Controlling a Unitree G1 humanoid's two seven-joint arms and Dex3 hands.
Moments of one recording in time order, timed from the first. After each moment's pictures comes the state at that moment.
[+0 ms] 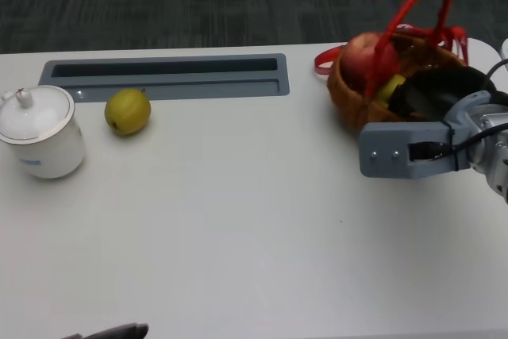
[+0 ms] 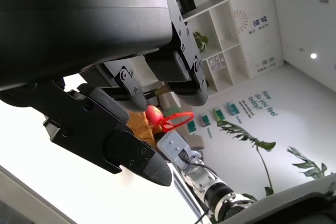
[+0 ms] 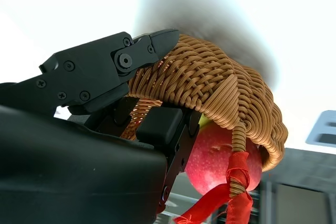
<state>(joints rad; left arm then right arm) 0.84 0.20 0.09 -0.46 -0.29 -0.90 -0.32 -1.06 -0.23 0.52 1.41 -0.80 -0.16 -0.14</state>
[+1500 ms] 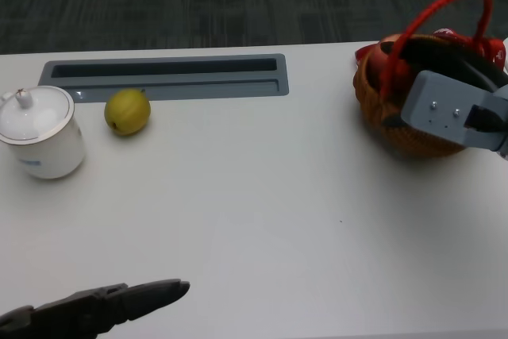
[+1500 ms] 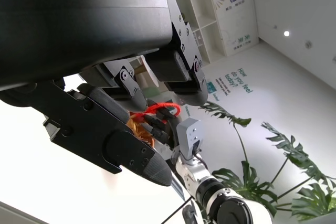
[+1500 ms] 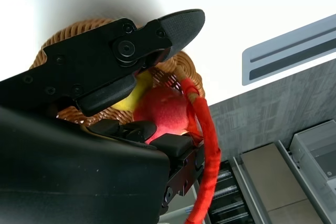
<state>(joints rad) 0.59 0.22 0.02 -0.40 -0.30 -0.80 -0.37 -1.01 -0.31 0.24 1.38 -0.53 -0.49 -0.01</state>
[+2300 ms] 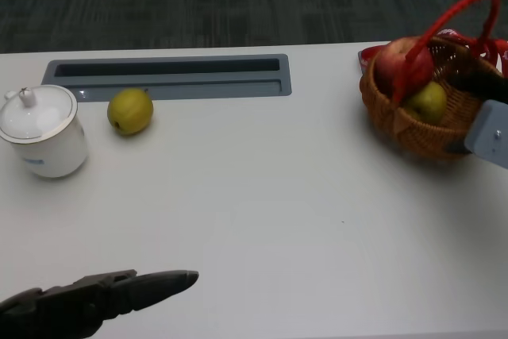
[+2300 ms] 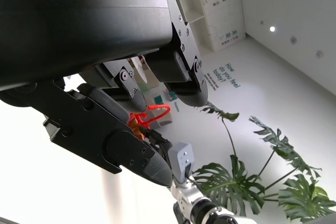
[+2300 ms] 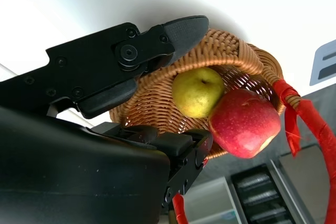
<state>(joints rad) 0.51 0.23 0.01 -0.38 -0.34 -0.79 -0.41 -0.85 -0.45 0.21 1.35 -0.50 -0.58 -0.02</state>
